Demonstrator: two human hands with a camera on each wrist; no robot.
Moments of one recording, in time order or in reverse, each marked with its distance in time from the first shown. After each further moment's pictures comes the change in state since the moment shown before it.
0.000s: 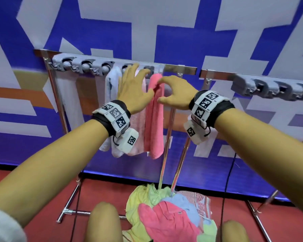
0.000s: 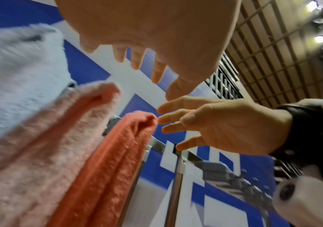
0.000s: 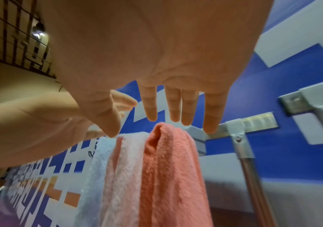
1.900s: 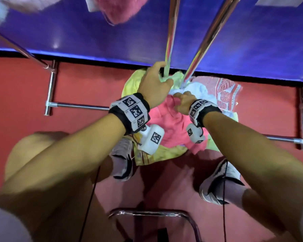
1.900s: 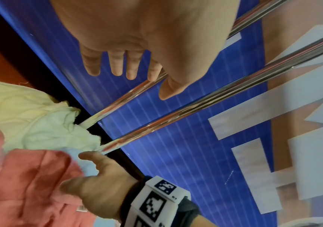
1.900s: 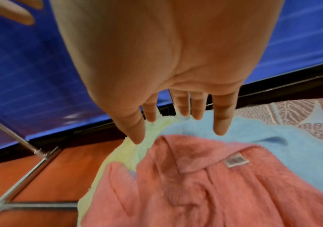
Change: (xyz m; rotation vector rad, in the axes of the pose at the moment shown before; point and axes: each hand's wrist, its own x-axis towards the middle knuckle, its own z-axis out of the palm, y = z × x) left_hand -0.284 -0.143 0.416 -0.341 -0.630 -0.812; right_hand -0.209 0.280 0.556 0.120 -0.972 0.559
